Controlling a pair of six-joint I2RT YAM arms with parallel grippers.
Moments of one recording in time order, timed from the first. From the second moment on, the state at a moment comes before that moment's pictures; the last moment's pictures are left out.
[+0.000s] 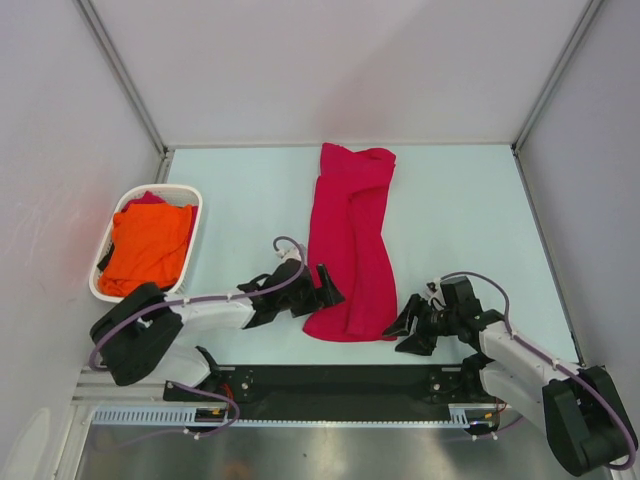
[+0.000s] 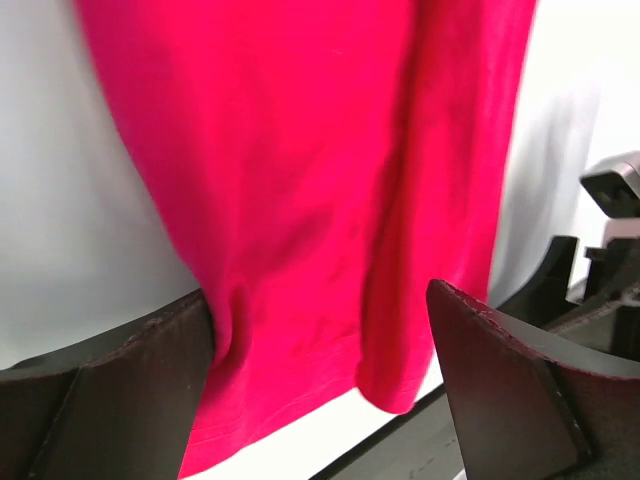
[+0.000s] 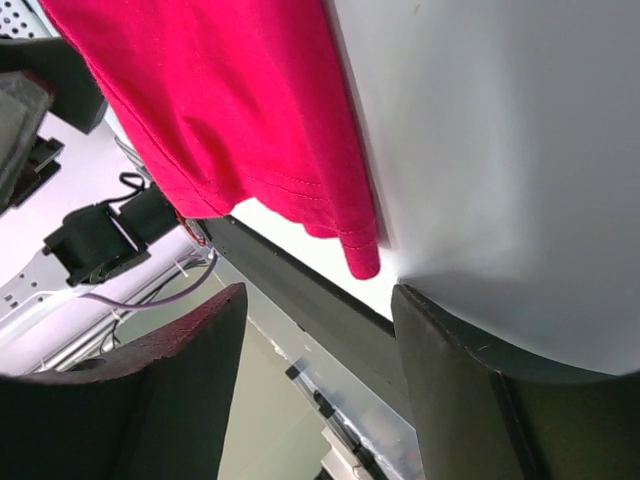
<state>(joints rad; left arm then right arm) -0.86 1.40 0.50 0.11 0.00 -1.04 0.33 0.93 0.18 -0.27 -0.69 0.95</state>
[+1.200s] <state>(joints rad) -0.91 1.31 0.47 -0.08 -0.04 -1.13 0.55 1.14 0.34 -0.16 -0.31 0.97</state>
